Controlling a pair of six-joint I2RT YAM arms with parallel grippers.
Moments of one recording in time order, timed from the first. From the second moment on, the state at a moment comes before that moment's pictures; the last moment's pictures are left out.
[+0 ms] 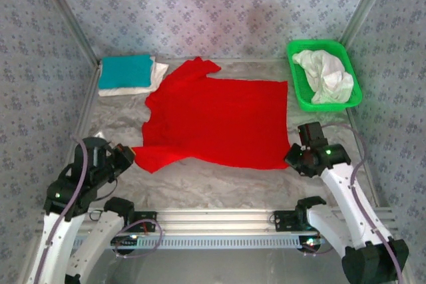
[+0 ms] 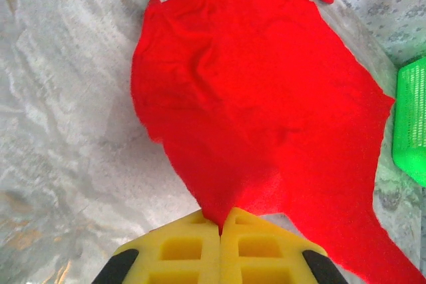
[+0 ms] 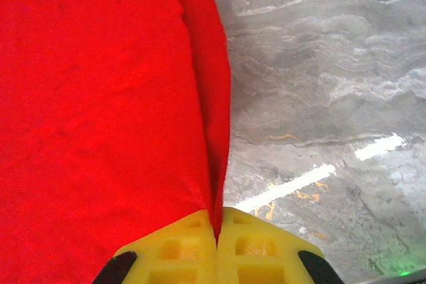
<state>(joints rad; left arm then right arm) -0.31 0.48 0.93 -1.18 0.00 -0.89 0.19 0.82 0.74 -1.11 -0.04 0.78</state>
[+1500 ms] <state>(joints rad) -0.15 1.15 1.03 -0.86 0.04 -0.48 0.06 1.33 0.89 -0.87 -0.09 0.58</state>
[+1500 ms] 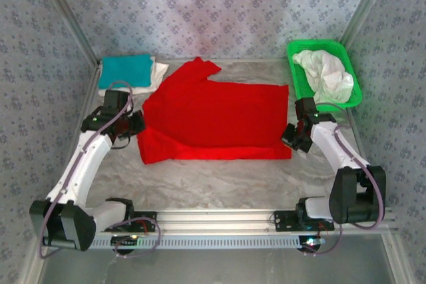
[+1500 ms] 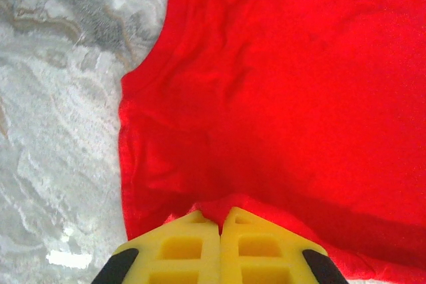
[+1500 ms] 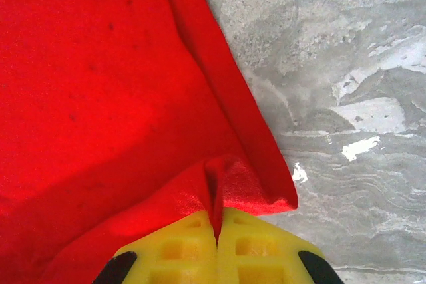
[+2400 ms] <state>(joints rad) -0.15 1.54 1.32 -0.80 0.07 -0.22 0.03 1.43 0.89 -0.76 -0.10 0.57</state>
